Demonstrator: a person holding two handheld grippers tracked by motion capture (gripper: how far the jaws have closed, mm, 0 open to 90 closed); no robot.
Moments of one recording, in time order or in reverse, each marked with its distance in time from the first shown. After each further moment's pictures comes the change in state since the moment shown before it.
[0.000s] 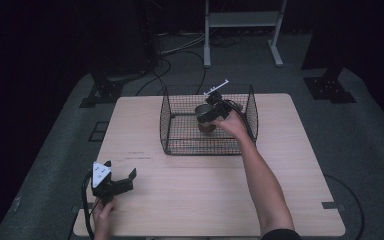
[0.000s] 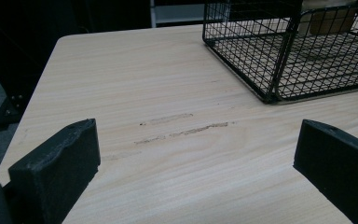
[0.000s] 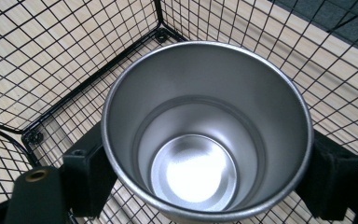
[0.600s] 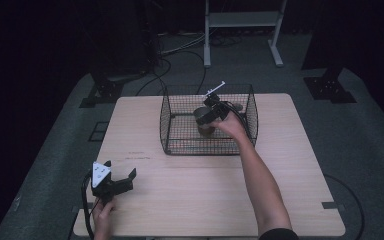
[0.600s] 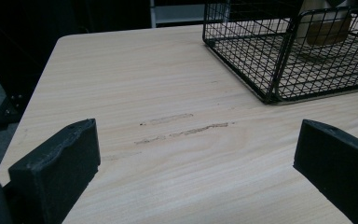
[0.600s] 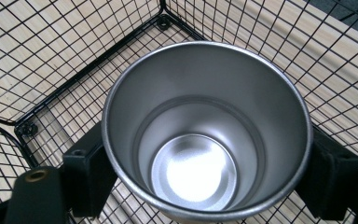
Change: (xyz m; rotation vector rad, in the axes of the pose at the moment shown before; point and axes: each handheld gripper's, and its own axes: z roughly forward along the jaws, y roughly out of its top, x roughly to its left) left arm 0.000 0.000 0.000 -0.005 0.000 -0.006; right arm 0.002 -0.001 0.010 0.040 0.003 -0.016
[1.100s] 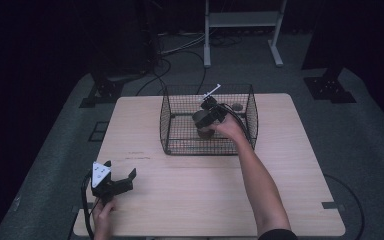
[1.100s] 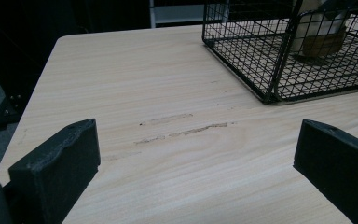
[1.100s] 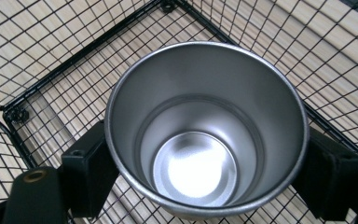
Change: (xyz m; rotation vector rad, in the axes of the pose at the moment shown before) left arm 0.000 0.000 0.000 -0.003 -0.002 -0.001; right arm 0.007 -0.002 0.010 0.048 -0.015 -0.040
